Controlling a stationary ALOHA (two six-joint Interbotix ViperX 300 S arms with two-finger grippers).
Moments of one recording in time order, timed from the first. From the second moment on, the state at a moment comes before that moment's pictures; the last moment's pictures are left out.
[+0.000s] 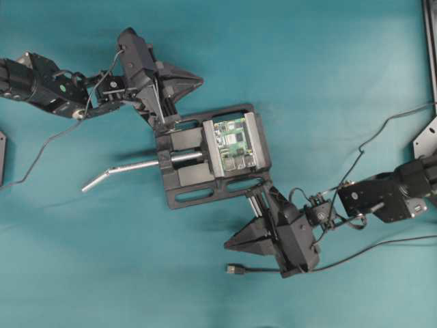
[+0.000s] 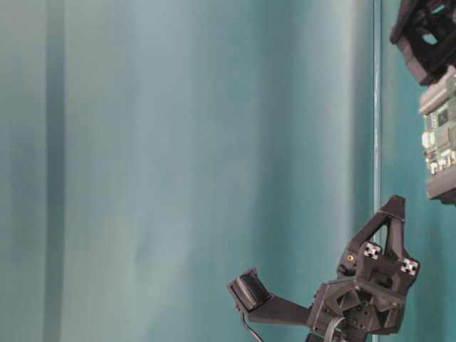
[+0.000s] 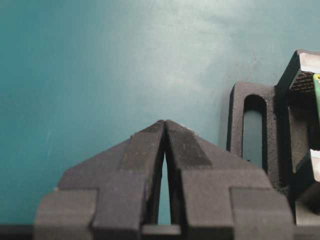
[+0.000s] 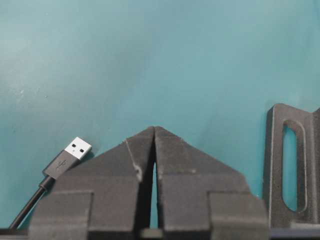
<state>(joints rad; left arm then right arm) 0.28 0.27 0.83 -0.11 -0.78 -0.01 0.28 0.27 0.83 -0.11 -0.78 0.00</state>
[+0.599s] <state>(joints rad) 0.28 -0.19 0.95 -0.07 -0.38 -0.01 0.36 0.17 0.93 0.28 -1.01 0.01</state>
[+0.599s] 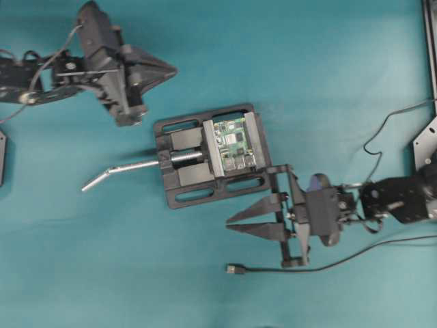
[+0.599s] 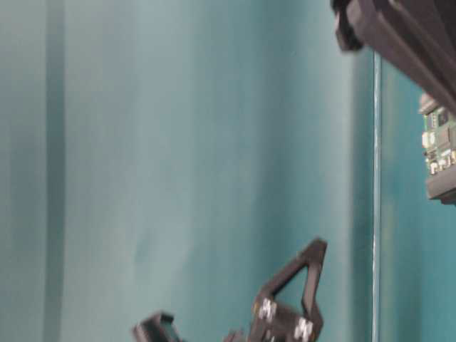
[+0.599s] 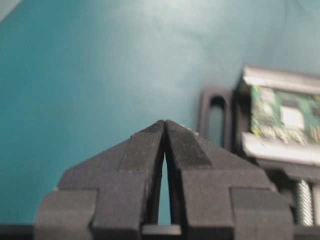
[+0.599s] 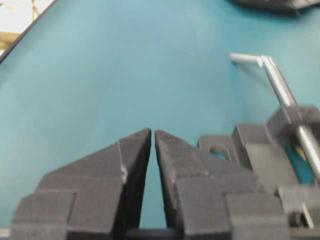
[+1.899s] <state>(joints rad) 0.19 -0.77 1.30 -0.07 -0.24 -0.04 0.74 0.32 0.79 1.04 -1.08 -0.15</state>
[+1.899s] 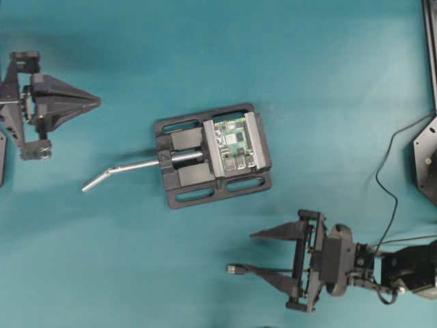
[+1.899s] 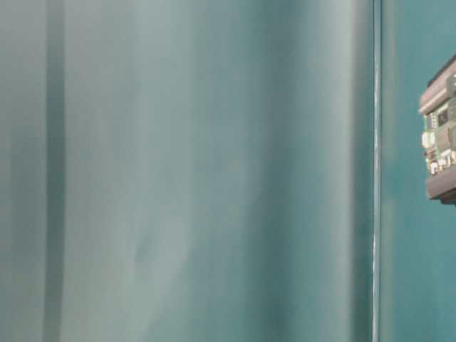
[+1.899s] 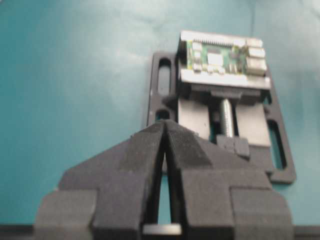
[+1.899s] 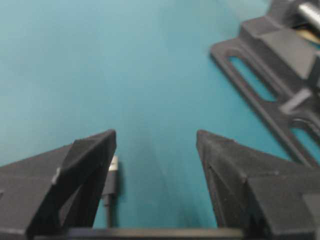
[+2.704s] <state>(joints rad) 0.19 -1.26 1.46 -0.07 0.04 -0.04 0.78 0.47 0.71 1.04 -1.03 -0.15</state>
